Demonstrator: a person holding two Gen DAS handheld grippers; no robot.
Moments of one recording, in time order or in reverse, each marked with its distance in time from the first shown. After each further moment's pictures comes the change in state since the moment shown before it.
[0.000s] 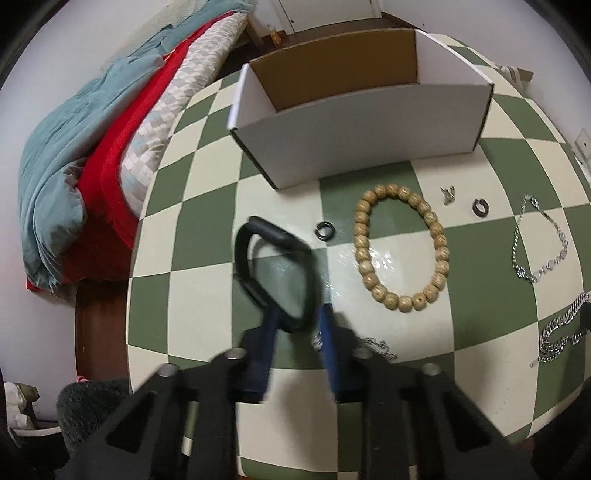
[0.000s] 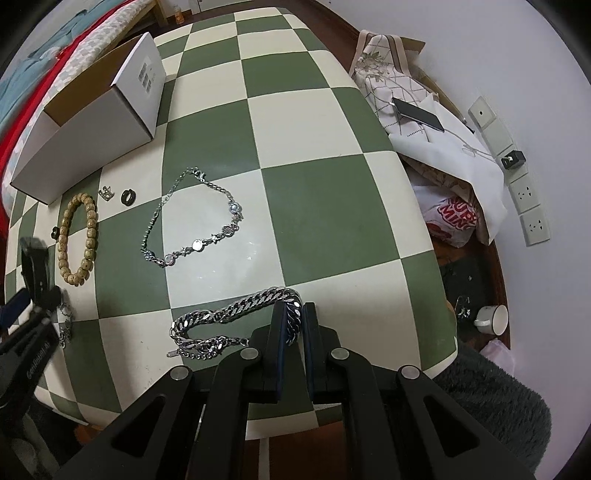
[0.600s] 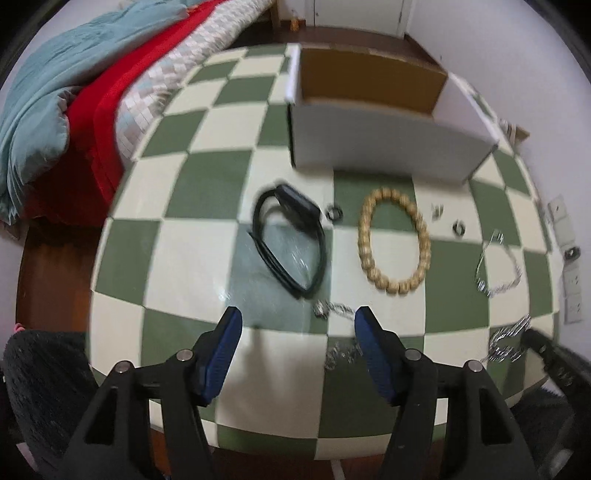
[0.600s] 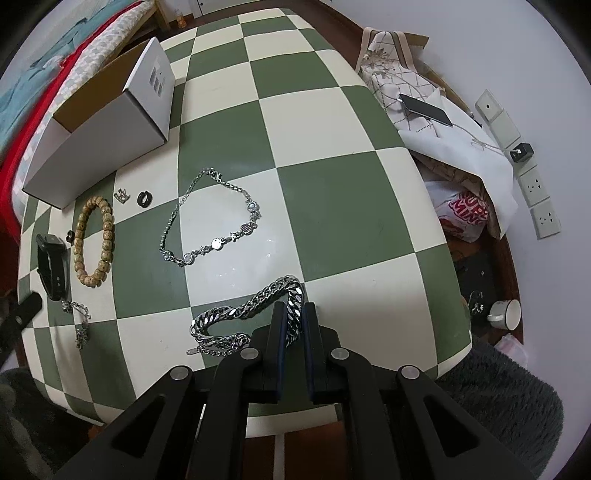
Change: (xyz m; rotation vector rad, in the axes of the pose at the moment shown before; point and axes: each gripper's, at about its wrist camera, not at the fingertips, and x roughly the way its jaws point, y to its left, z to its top) left arm -0.003 0.039 -0.014 -0.209 0.057 -0.239; right arm -0.004 0.003 -0.003 0.035 0.003 0.054
